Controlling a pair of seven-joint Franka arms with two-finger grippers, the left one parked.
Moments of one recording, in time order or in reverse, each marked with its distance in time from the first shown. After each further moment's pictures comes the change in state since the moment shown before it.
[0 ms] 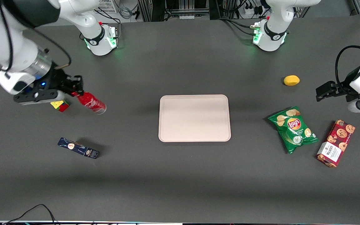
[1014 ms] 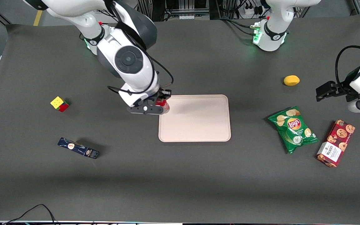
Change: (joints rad) arm 0.033 0.466 0.441 0.221 -0.165 0.122 0.617
